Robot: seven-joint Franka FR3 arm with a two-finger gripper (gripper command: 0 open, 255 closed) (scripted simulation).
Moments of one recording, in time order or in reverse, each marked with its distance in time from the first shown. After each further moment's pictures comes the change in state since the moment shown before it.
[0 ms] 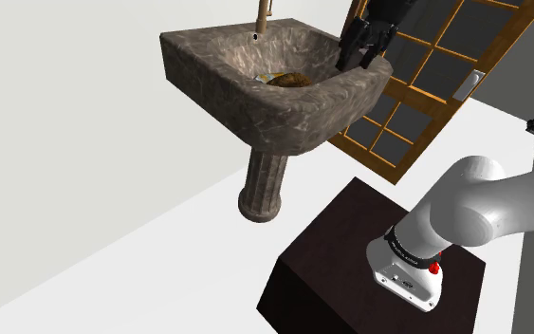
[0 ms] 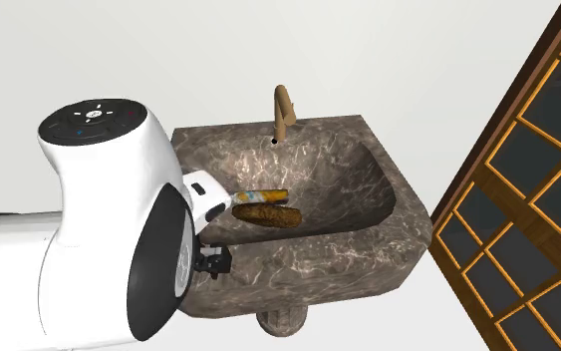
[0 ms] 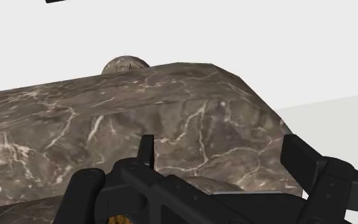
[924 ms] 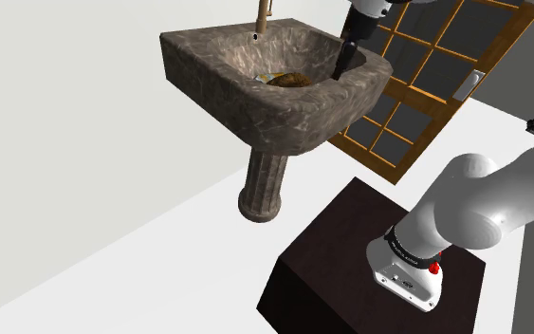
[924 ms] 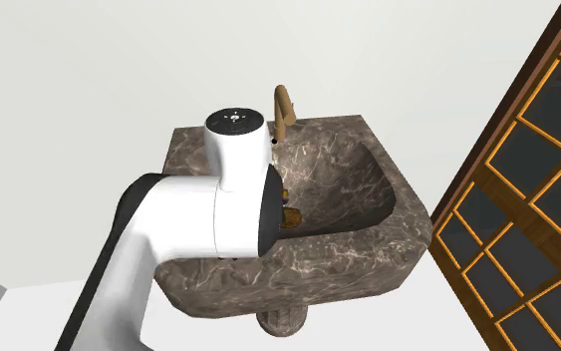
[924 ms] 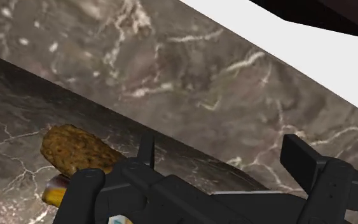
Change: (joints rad) arm 0.118 0.276 -0.296 0.058 -0.163 0.203 -0.753
